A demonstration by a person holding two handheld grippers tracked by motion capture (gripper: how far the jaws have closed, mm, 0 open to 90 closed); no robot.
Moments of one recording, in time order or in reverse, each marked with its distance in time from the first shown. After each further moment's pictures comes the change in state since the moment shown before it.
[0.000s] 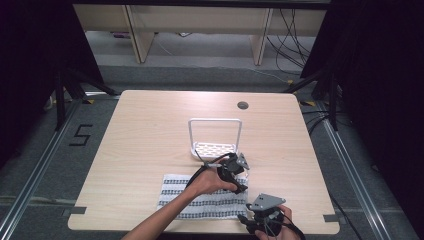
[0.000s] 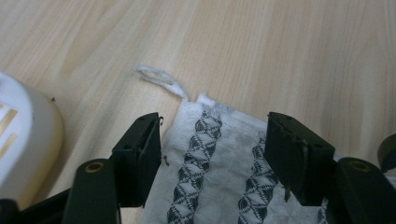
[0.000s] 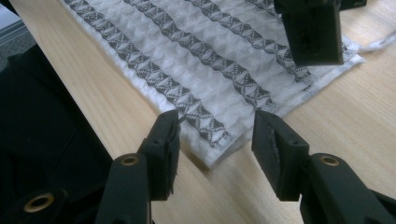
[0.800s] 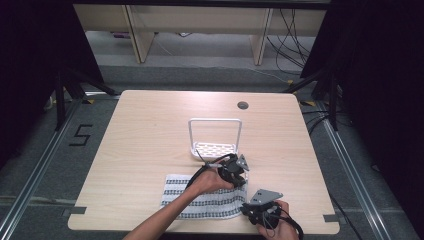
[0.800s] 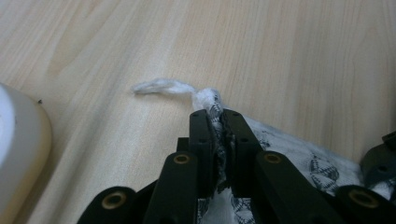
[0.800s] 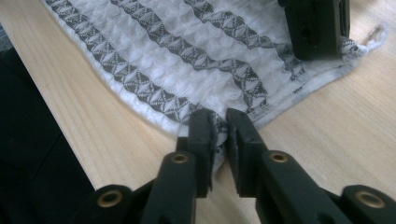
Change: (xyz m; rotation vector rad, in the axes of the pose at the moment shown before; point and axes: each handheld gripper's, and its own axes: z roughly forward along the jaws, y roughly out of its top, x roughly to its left) left arm 0.002 -0.003 0.003 0.003 -0.015 0.033; right arm -0.012 0.004 0.012 0.009 -0.001 -0.021
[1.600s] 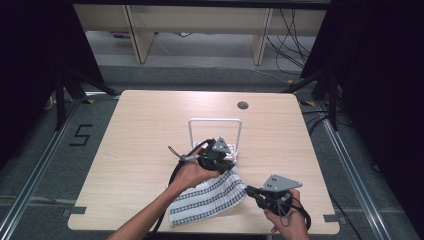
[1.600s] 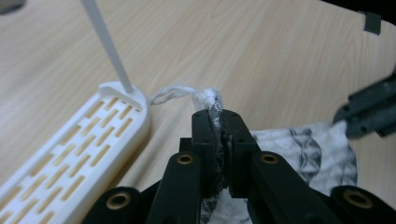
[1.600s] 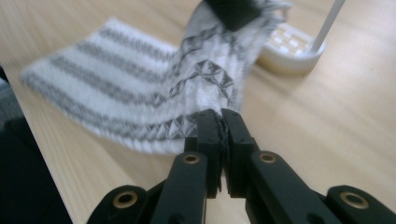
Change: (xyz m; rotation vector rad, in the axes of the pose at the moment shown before) left arm 0.004 -0.003 -0.096 -0.181 0.136 -0.133; right arm -0.025 0.027 -0.036 -0.230 -0.007 0.034
